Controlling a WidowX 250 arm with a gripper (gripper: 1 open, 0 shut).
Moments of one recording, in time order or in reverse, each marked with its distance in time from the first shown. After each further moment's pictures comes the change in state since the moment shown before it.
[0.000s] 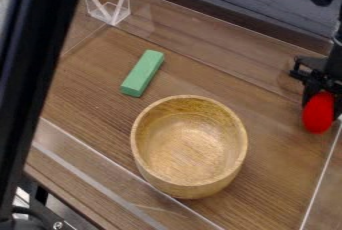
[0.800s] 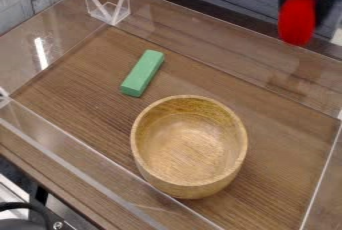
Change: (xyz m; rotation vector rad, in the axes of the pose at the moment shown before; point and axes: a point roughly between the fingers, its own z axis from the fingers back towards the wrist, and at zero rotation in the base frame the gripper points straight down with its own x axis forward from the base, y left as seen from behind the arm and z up) arm -0.029 0.062 0.147 -0.069 -0.151 0.034
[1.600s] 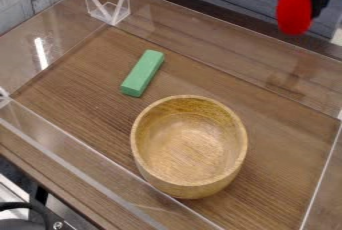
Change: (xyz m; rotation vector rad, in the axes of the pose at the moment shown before) arm -0.001 -0.025 -0.026 -0.024 0.027 -0.122
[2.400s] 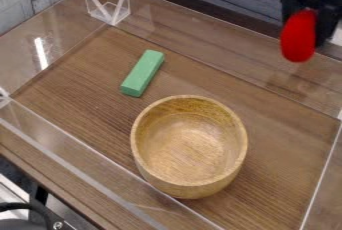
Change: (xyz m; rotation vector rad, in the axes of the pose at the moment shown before) arm -0.007 0.008 -0.010 0.011 0.008 0.004
